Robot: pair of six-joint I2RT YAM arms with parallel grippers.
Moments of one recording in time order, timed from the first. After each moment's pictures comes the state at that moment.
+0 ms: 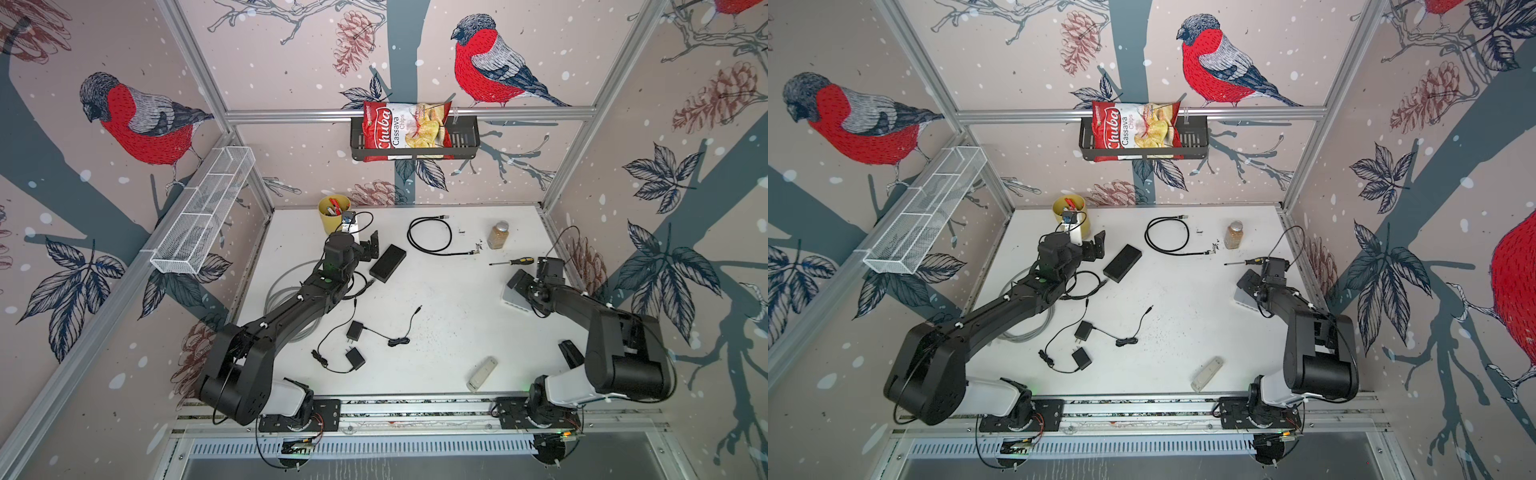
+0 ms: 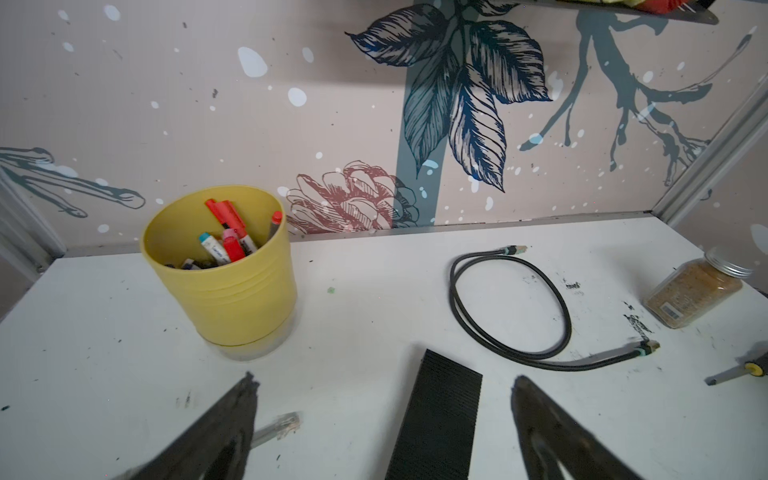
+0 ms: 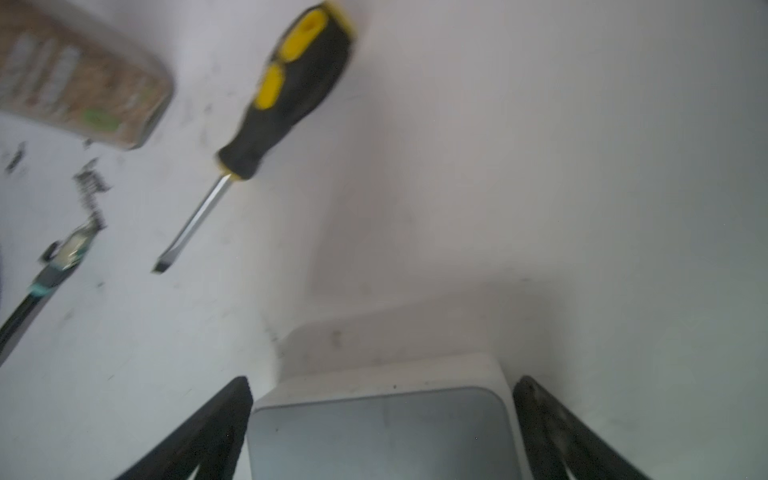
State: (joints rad) left arm -0.44 1.42 0.88 0.30 -0.18 -0.14; right arm -0.06 1.49 0.68 -0.14 -0.01 0.55
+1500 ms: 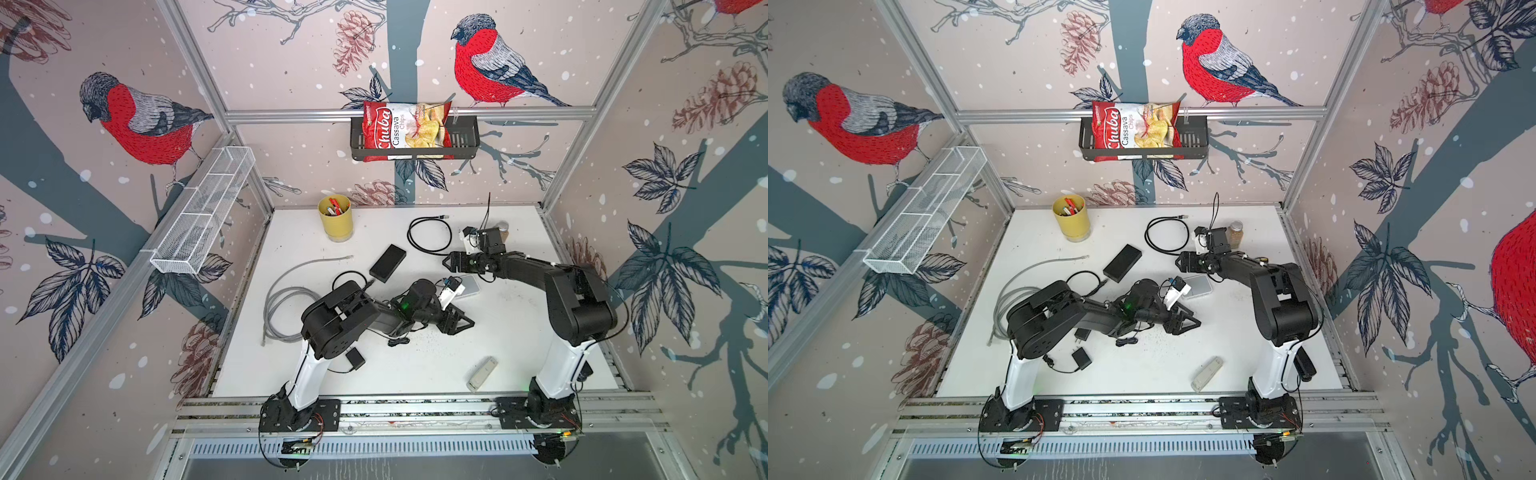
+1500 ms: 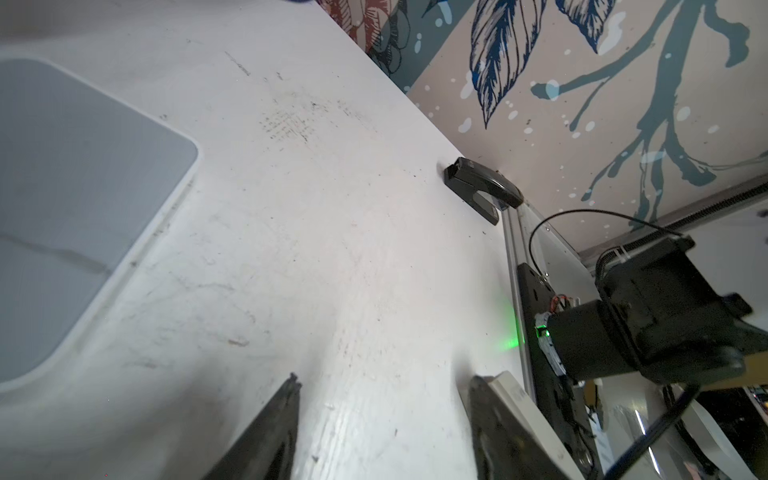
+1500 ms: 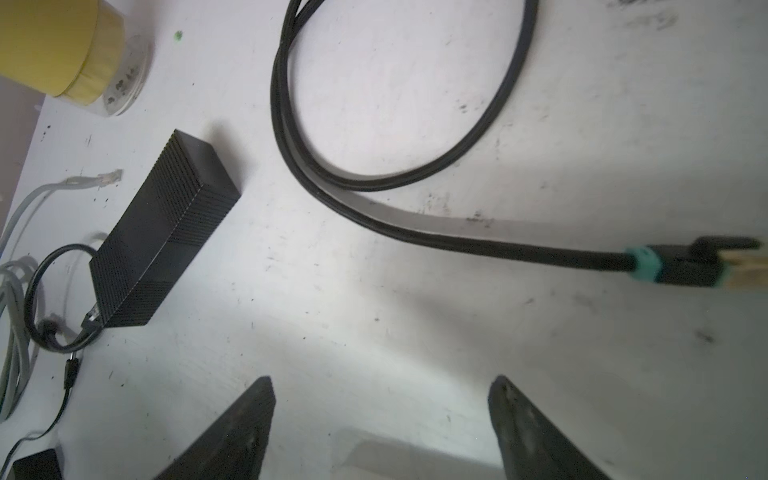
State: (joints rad) left arm -0.92 2.07 0.98 0.69 0.61 -0.44; right arm 0.29 1.86 1.08 -0.10 -0.40 0.18
